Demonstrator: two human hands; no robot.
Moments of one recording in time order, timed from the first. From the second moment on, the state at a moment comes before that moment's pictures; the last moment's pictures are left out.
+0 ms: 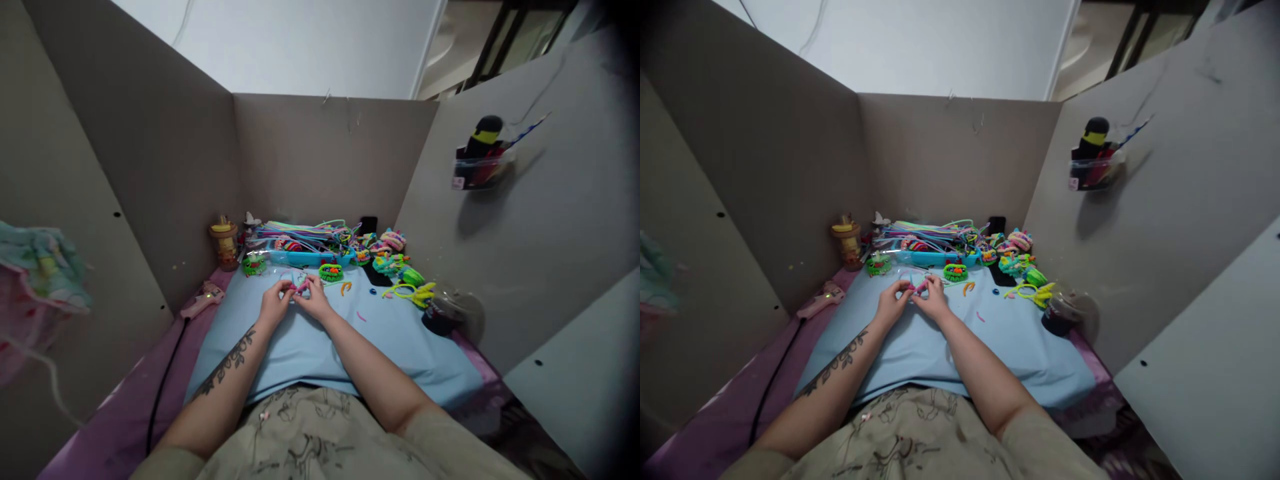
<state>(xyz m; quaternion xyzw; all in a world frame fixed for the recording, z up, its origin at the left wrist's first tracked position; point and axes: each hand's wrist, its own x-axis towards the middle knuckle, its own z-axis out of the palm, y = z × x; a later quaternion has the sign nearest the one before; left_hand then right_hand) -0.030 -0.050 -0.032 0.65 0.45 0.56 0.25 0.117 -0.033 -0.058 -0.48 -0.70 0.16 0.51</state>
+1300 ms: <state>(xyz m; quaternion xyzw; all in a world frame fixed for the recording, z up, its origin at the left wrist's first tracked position) -0.031 -0.046 -0.029 0.51 0.45 0.61 0.41 0.120 -0.071 -0.031 -0.35 -0.75 0.20 0.53</state>
